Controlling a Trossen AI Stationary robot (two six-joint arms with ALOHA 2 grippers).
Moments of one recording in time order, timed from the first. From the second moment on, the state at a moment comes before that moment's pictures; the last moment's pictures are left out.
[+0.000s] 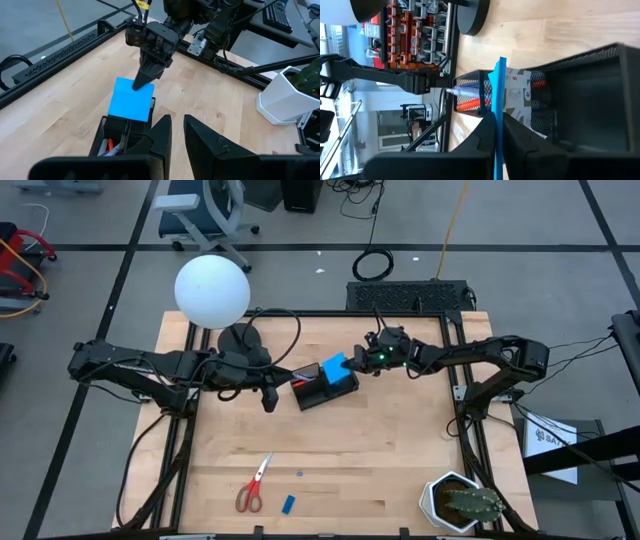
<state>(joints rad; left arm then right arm) -0.11 1.13 1.02 -0.36 -0.33 -0.45 -0.39 1.51 0.61 0.48 -0.33 1.27</state>
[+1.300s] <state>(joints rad) -0.11 1.13 1.02 -0.38 -0.29 -0.44 -0.34 1.51 0.61 0.51 -0.37 1.23</state>
